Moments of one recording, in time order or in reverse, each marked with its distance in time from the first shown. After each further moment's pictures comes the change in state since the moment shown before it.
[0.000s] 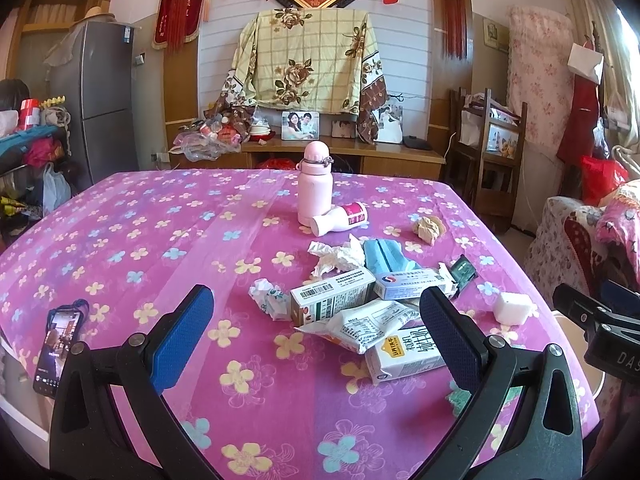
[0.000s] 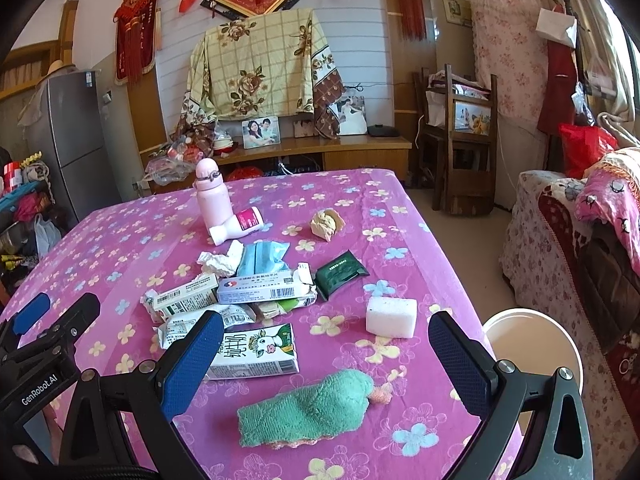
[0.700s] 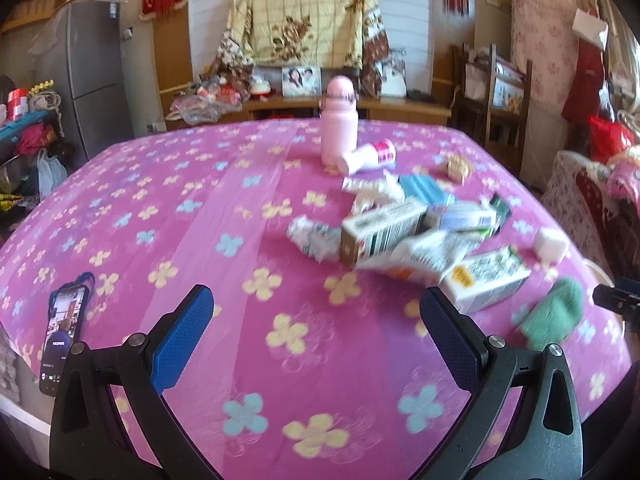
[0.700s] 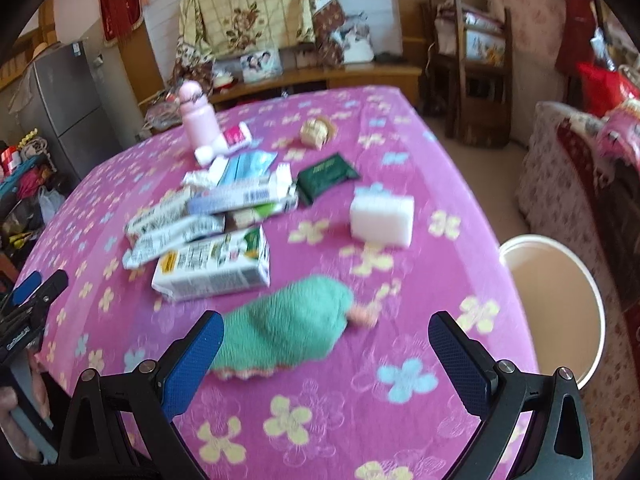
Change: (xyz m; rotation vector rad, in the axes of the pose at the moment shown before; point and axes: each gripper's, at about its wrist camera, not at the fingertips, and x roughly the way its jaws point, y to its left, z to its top) left arm 0.040 0.054 -0.035 0.063 0.189 -0.003; right arm 0.042 -0.040 -0.050 0.032 0.270 0.081
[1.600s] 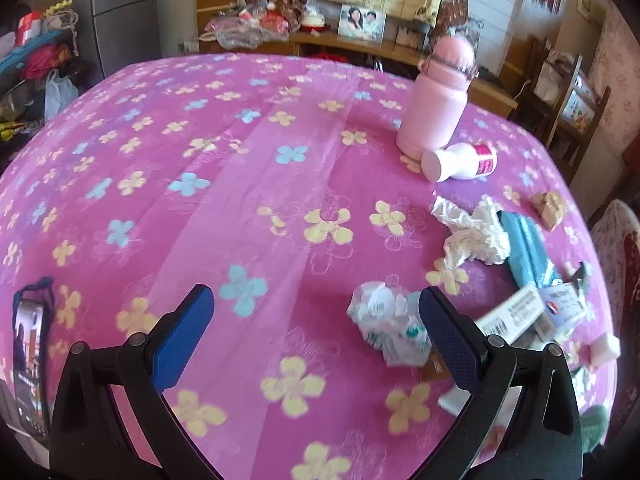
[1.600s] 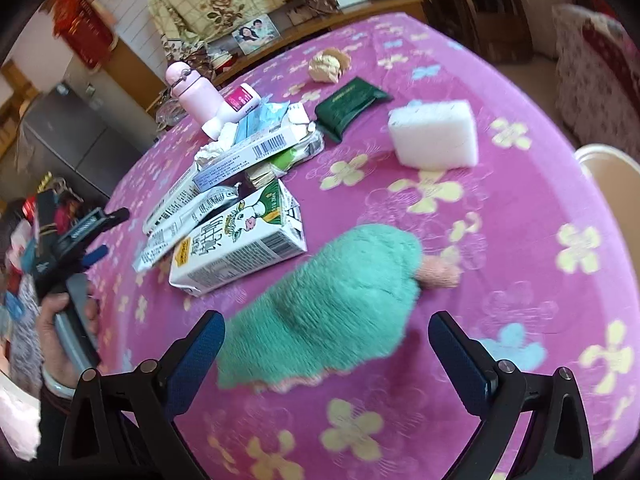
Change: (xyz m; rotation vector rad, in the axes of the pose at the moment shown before) left arm 0.150 0.053 0.084 -0.219 0.247 0.082; right arm 0.062 0.000 -0.003 0.229 0.175 0.222
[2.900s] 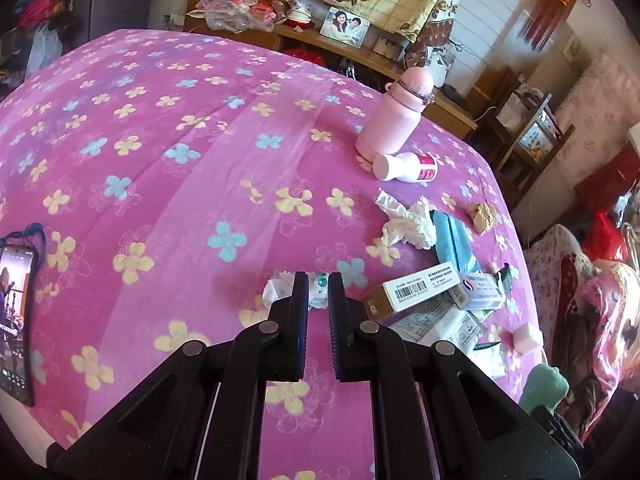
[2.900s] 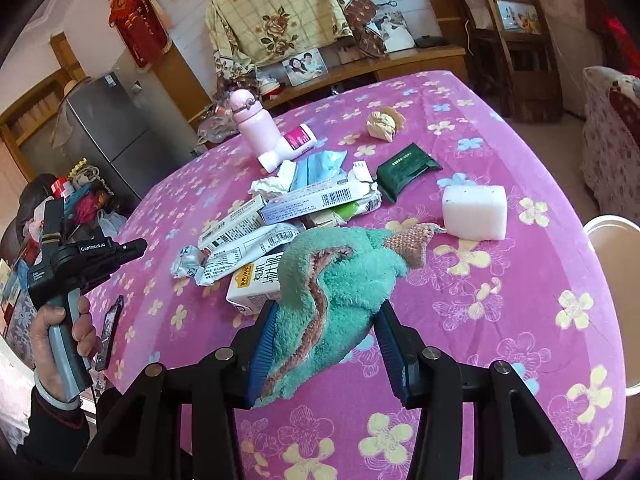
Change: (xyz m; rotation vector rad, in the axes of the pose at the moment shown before) left arm -0.069 0.025 -0.022 -0.113 0.015 -0.219; right arm -0.039 0.035 -0.001 -0.172 -0.162 0.048
